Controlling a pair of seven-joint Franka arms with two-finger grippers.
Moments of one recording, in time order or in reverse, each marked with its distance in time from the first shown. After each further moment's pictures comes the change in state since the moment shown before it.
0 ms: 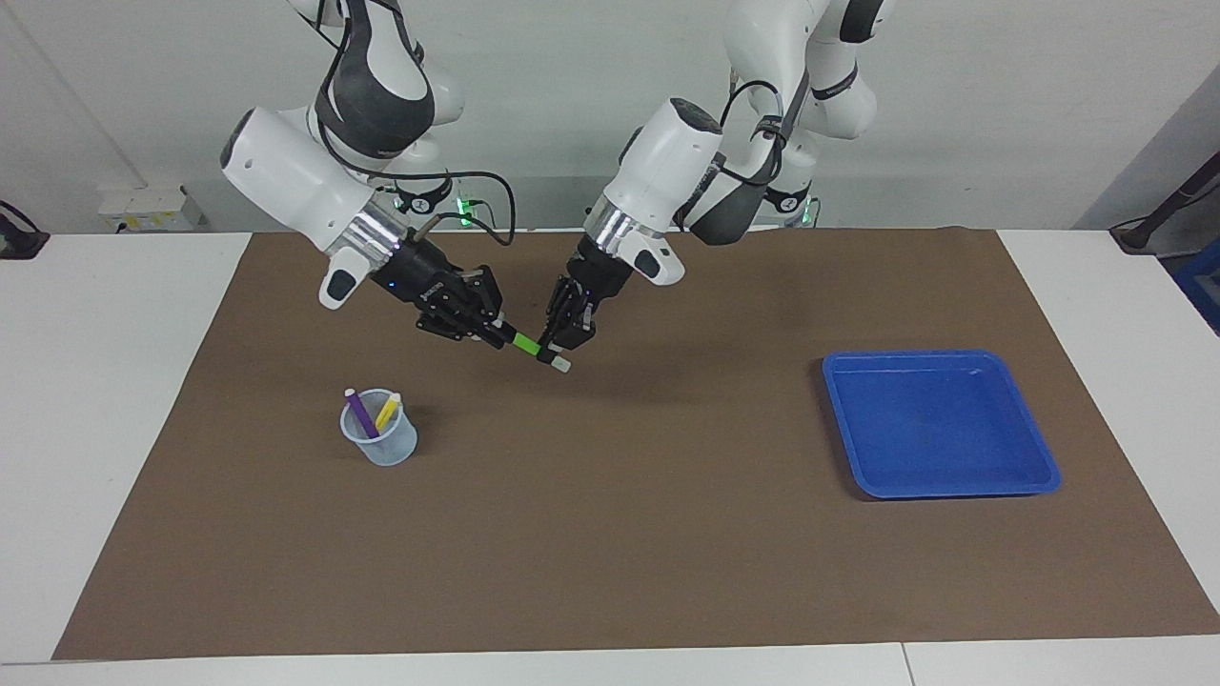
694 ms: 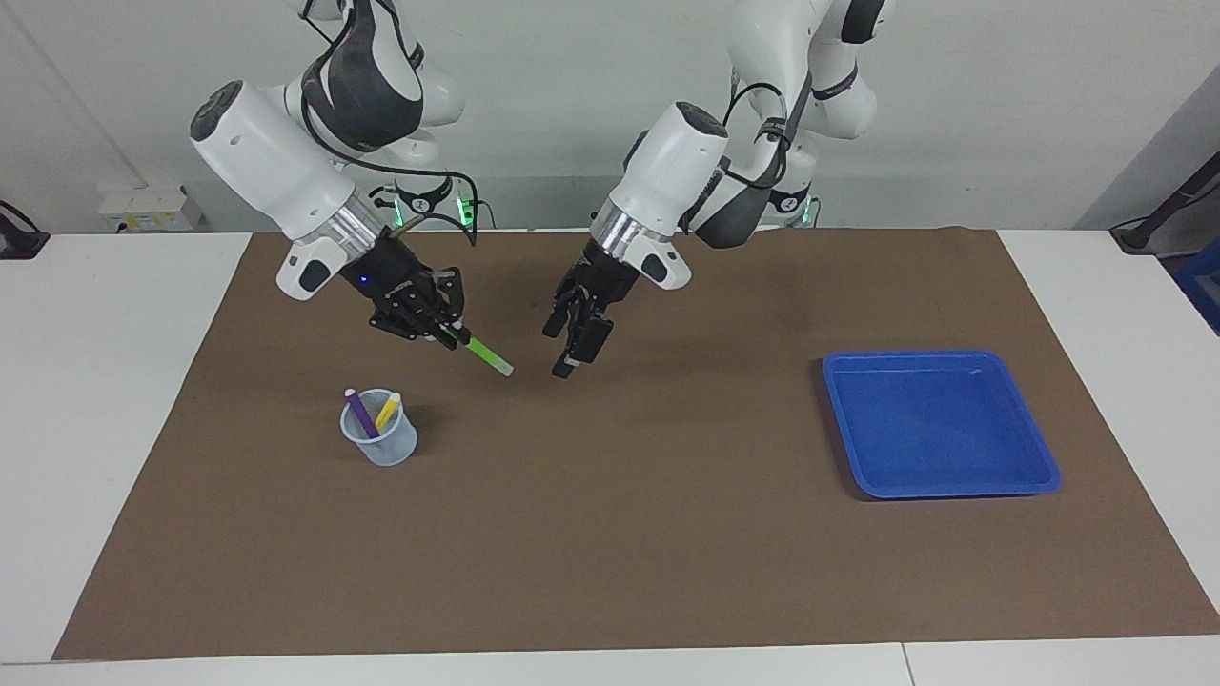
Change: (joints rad) left arm 0.003 0.003 0.018 0.001 0.000 -0.004 0.000; right arm -0.049 0.000 -0.010 0.056 -0.361 -0.124 -0.002
